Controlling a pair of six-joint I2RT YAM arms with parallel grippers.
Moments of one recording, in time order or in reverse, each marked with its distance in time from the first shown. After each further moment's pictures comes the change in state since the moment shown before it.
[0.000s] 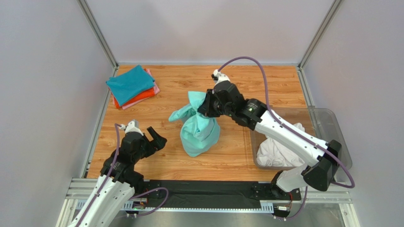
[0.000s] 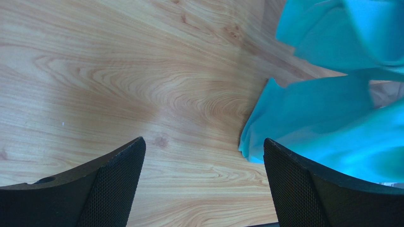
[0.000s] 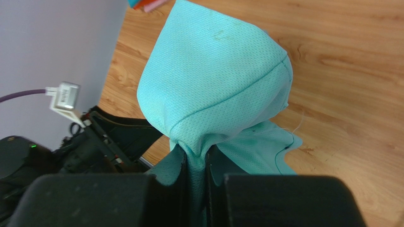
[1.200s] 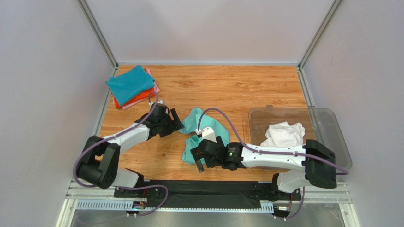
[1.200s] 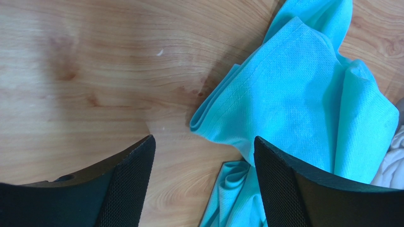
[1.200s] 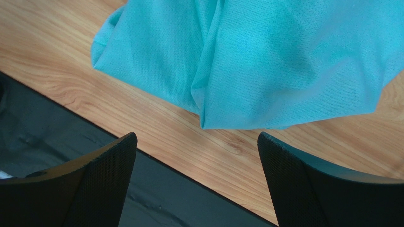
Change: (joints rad) left arm 0.000 1.001 0.232 0.528 0.165 0.058; right arm 0.429 0.015 -0.535 0.075 0.253 0.029
